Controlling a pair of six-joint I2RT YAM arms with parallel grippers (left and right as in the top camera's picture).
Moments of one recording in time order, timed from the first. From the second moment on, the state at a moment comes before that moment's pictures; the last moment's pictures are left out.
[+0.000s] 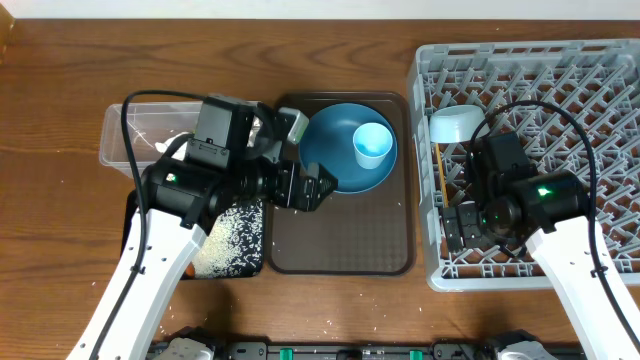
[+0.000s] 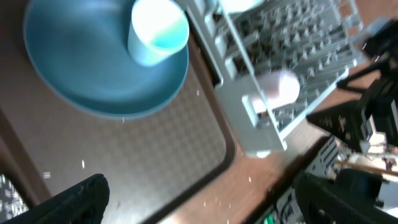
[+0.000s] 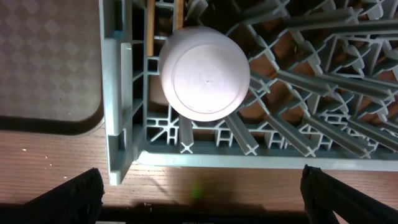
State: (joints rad) left arm -0.33 1.28 1.24 -0.92 0.57 -0.16; right arm 0.27 1.25 1.12 -1.32 0.12 0.15
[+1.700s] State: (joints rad) left arm -0.55 1.92 1.24 -0.29 0.18 -0.72; right arm 0.27 1.25 1.12 -1.32 0.12 0.15
